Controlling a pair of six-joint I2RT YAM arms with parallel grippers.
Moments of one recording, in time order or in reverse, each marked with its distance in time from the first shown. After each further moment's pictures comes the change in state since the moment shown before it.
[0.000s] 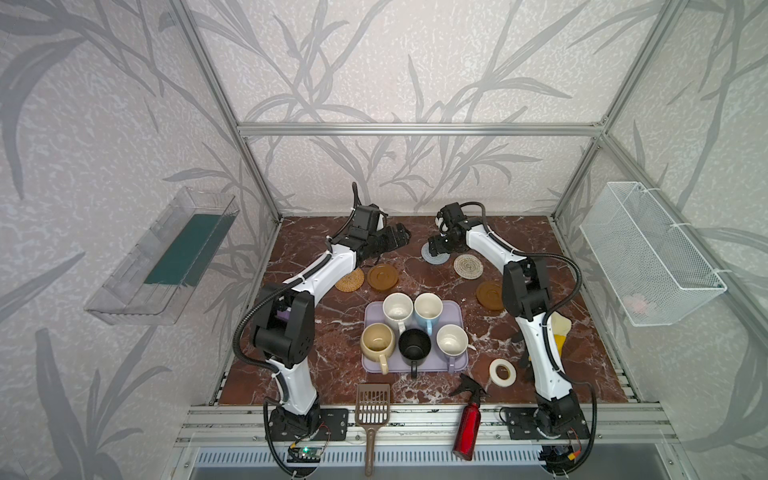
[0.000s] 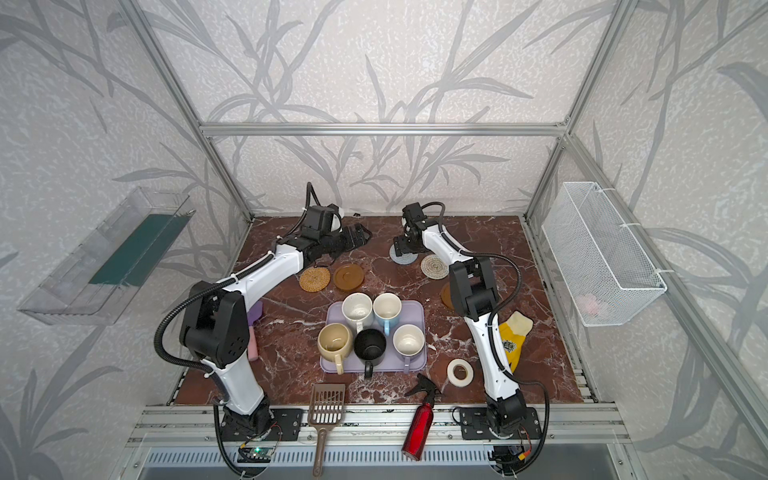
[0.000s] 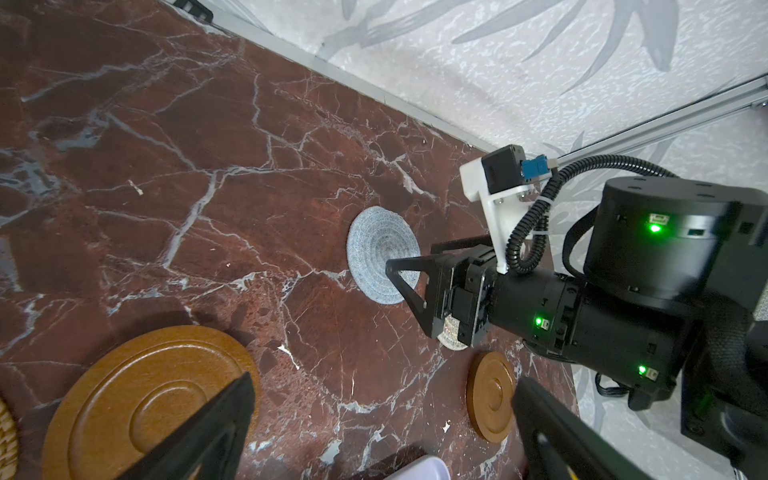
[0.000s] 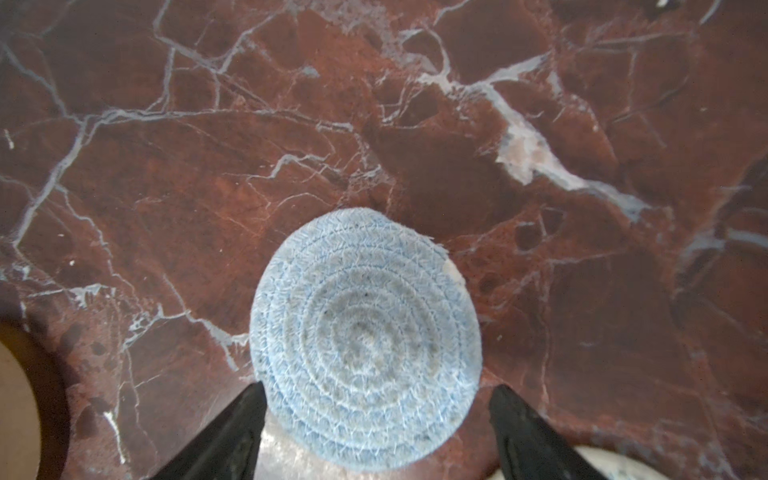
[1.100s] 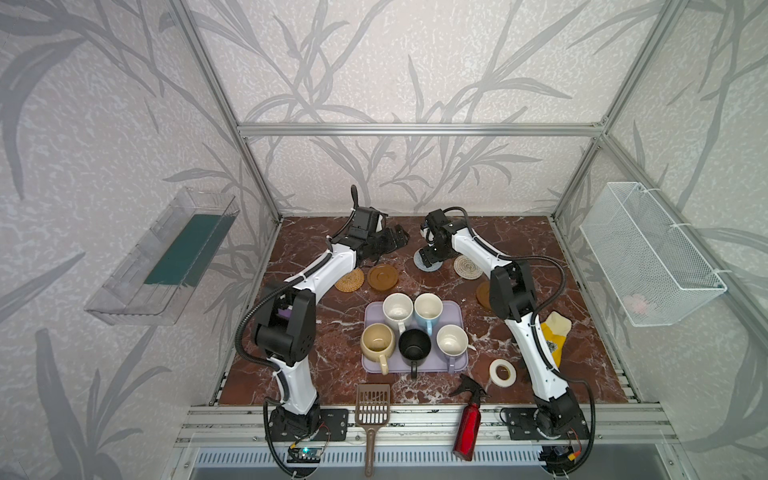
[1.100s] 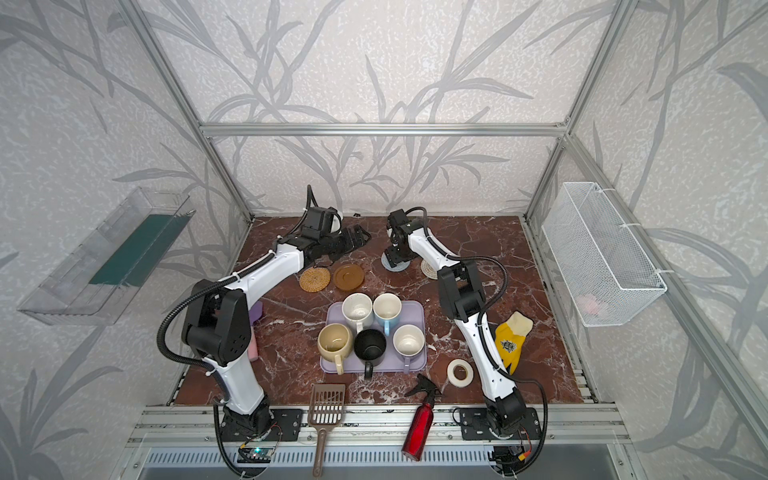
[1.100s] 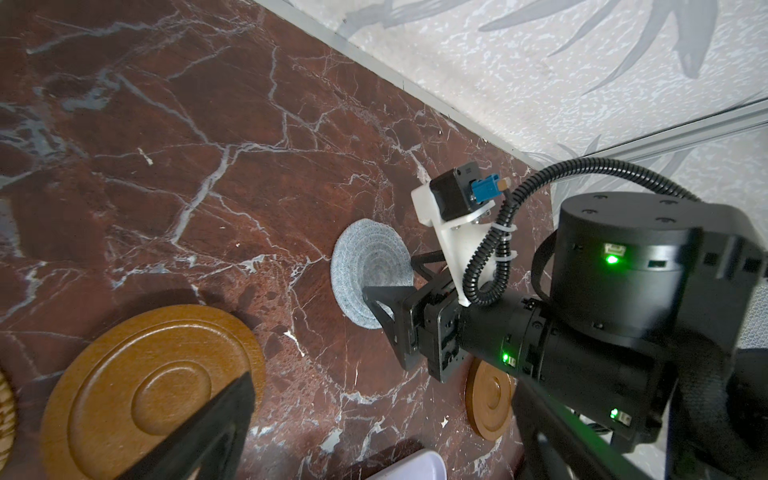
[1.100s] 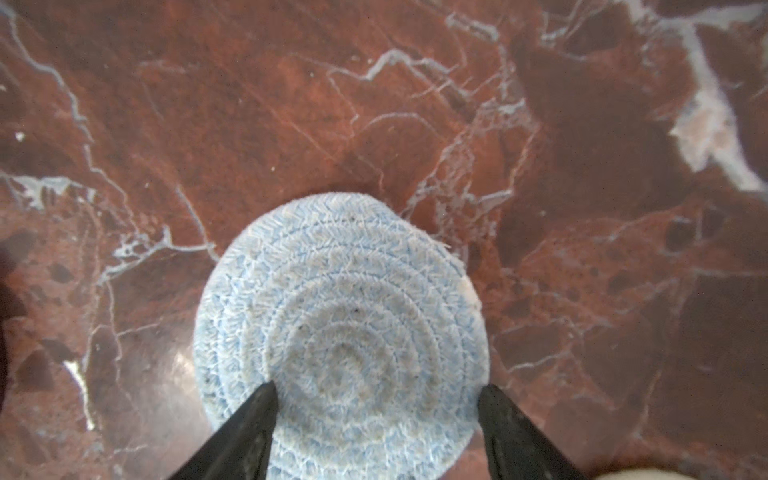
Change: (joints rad) left arm 0.011 -0.006 0.008 -0.052 0.005 -0.029; right arm 0.093 0.041 0.043 -0.138 0.053 -0.155
